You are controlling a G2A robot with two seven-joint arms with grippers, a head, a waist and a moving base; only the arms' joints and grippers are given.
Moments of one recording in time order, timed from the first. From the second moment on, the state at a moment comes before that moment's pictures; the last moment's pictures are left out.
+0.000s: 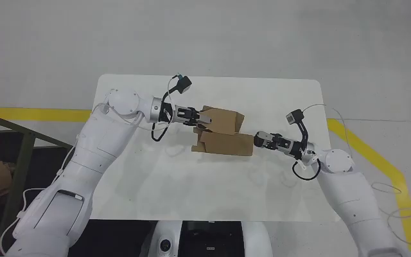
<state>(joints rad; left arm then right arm) 0.76 -1.09 -0.99 -1.24 -0.30 -0.19 -1.29 -1.12 -1.07 1.20 -1.15 0.44 -0.58 1.05</state>
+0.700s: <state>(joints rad) 0.76 -1.10 -0.97 -1.24 -0.35 -0.26 -1.35 -1.13 -1.07 1.18 -1.28 0.59 -0.61 1.12</state>
